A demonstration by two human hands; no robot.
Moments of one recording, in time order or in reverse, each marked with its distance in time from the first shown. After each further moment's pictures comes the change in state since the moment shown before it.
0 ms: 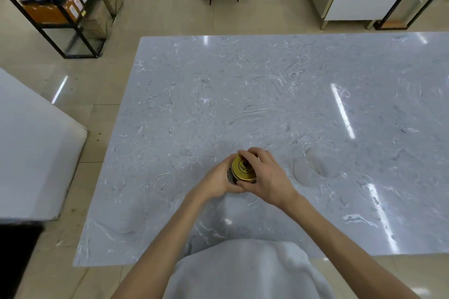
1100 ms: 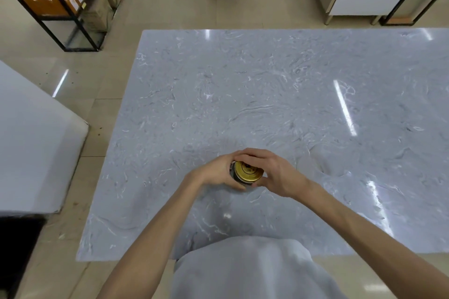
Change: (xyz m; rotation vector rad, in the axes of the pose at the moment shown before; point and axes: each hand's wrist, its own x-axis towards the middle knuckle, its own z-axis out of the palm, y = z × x) left_hand 0.014 0.005 -0.025 0.080 -0.243 -0.005; right_hand 0.012 0.010 -0.024 0.110 -0.211 -0.217
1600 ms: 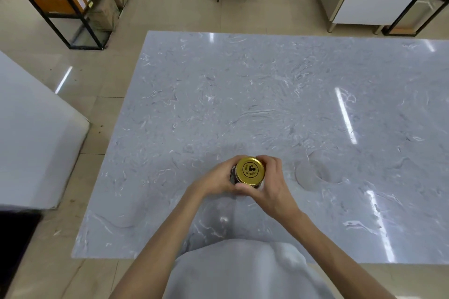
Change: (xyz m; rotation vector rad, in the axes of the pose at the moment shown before) left_hand -0.007 -0.003 0.023 -0.100 0.158 0.032; right_hand -0.019 -0.010 0.048 0.244 0.403 0.398
